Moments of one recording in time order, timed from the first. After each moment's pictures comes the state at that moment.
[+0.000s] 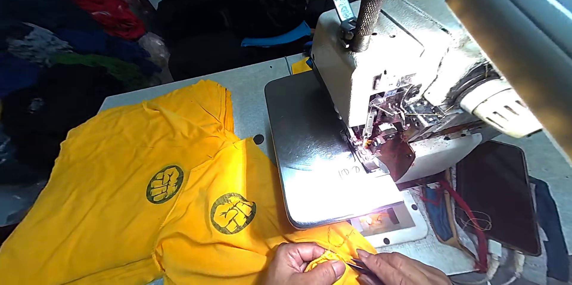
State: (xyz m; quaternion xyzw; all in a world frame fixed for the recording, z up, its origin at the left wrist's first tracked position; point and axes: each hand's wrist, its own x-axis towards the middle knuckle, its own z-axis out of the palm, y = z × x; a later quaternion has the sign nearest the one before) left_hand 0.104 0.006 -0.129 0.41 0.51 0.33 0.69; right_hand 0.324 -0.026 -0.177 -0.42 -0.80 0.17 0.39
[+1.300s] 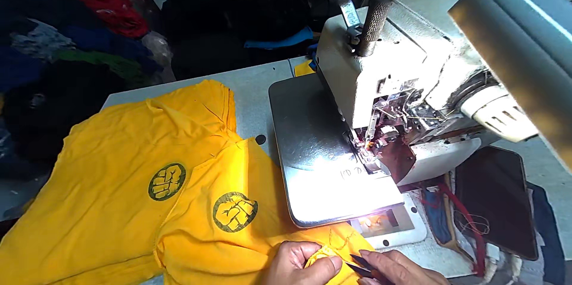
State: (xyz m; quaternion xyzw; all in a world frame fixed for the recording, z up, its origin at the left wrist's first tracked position) left_hand 0.101 0.006 -0.139 0.42 0.50 0.31 0.70; right_hand 0.326 -0.030 -0.169 -0.46 -0.77 0.24 0.36
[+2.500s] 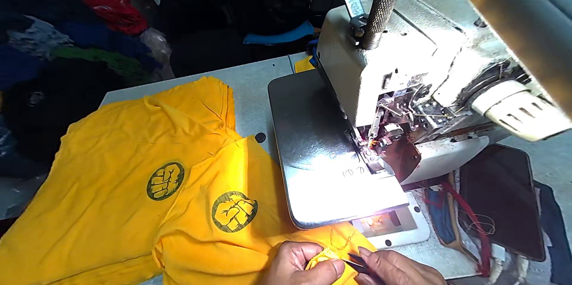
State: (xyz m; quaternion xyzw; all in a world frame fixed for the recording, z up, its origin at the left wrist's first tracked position) left_hand 0.100 0.006 -0.141 0.44 0.49 0.31 0.69; right_hand 0.320 -0.023 -0.178 -0.43 -0.79 0.19 0.39
